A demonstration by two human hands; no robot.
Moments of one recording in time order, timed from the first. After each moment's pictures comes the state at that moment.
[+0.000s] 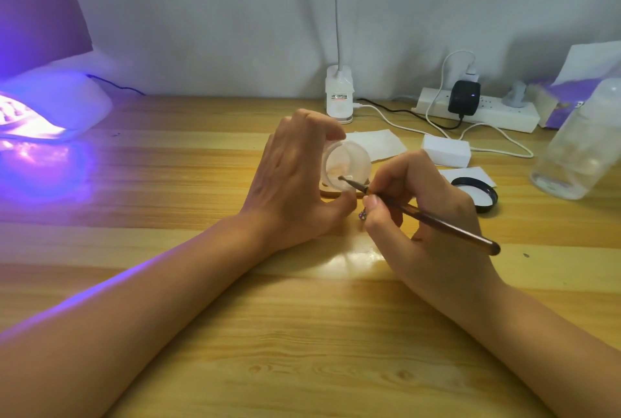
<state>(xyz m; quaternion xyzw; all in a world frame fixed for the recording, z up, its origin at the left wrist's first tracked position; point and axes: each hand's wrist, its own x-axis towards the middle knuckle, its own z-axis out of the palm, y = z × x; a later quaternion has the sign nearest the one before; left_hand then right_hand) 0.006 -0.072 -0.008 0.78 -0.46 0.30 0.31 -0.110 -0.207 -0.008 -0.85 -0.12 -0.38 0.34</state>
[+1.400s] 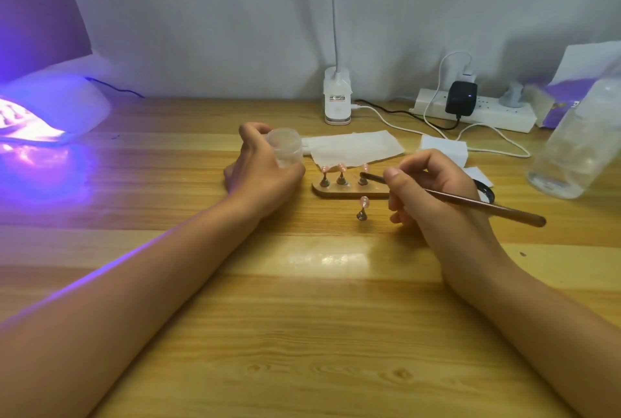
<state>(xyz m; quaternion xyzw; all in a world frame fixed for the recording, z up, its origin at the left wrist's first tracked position) 0.036 -0.066 -0.012 0.88 -0.11 0.07 0.45 -0.101 -0.225 -0.006 -0.75 0.05 -0.25 0.62</state>
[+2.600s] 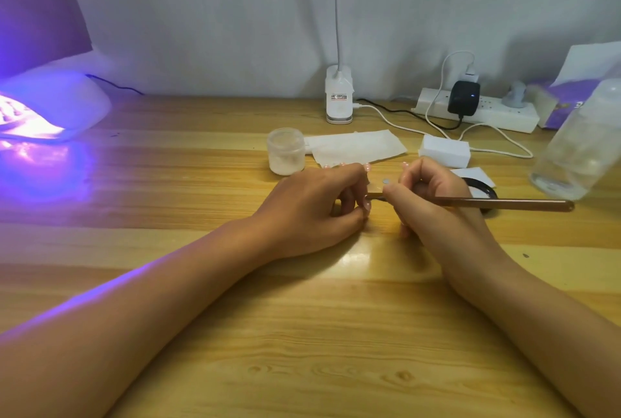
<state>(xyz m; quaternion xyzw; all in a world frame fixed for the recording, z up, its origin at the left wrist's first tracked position) 0.000 -0.076 -0.016 0.79 -0.51 0.08 0.33 -0.097 -0.227 -0.009 -0.78 0.07 -0.22 0.58</state>
